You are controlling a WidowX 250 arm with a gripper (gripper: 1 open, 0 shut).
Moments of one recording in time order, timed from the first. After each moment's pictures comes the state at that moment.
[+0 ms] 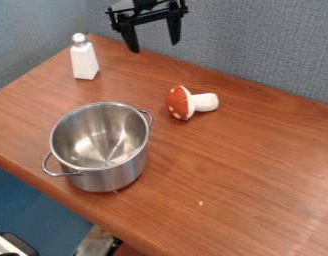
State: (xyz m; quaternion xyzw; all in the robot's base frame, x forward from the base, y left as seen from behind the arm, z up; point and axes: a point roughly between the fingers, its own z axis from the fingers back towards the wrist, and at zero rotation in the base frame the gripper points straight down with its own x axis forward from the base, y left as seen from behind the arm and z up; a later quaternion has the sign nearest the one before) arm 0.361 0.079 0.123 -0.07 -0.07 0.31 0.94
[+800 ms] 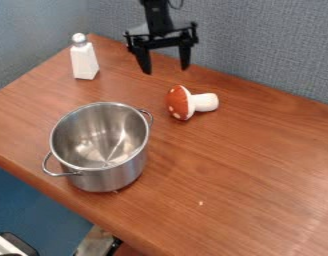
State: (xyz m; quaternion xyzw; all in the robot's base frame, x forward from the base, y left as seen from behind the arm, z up) arm 0.380 0.061 0.075 -0.06 -0.03 0.26 0.96
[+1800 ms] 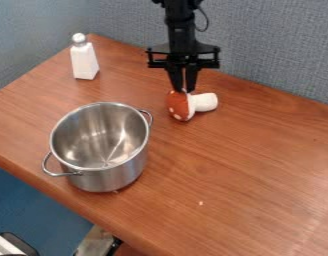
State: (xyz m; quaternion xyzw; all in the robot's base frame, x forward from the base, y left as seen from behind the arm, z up) arm 0.375 0.027 0.064 -0.05 -0.02 0.17 0.98
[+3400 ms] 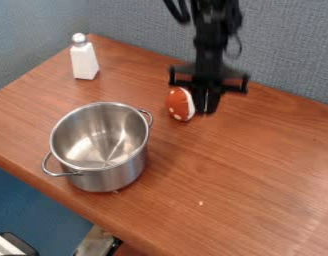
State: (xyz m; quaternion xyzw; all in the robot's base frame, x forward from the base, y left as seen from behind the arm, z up) arm 0.342 -0.016 0.080 -0.01 -0.07 0.15 0.99
